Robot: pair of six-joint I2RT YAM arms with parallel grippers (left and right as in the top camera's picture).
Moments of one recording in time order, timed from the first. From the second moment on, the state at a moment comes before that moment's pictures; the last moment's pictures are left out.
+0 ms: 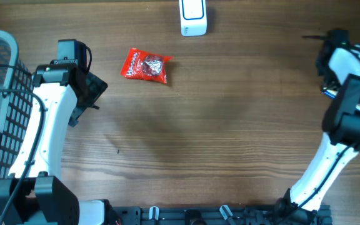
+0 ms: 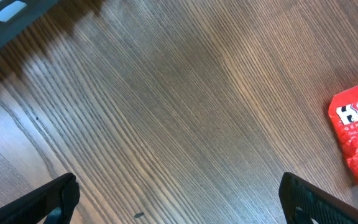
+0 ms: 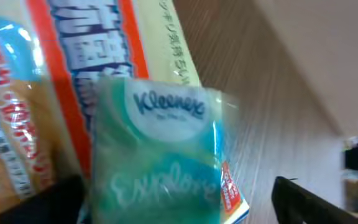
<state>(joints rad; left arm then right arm) 0.03 1.56 1.29 -1.12 -0.22 -0.90 -0.33 2.30 1.66 -0.79 0.86 0.47</state>
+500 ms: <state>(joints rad) 0.03 1.56 1.29 -1.12 -0.22 -0.90 -0.31 1.55 1.66 -1.04 -0.02 0.51</state>
